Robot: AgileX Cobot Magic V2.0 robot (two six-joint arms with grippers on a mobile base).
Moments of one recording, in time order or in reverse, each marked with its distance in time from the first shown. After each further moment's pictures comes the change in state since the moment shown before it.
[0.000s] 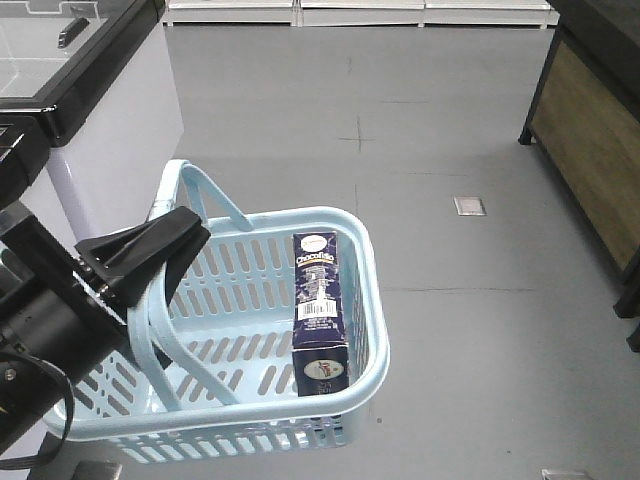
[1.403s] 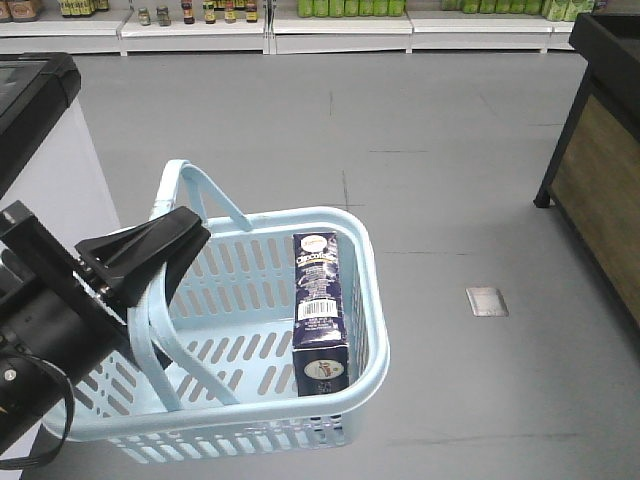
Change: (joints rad) left arm 0.000 0.000 0.000 0.000 0.000 0.000; right arm 0.000 0.000 0.000 0.000 0.000 0.000
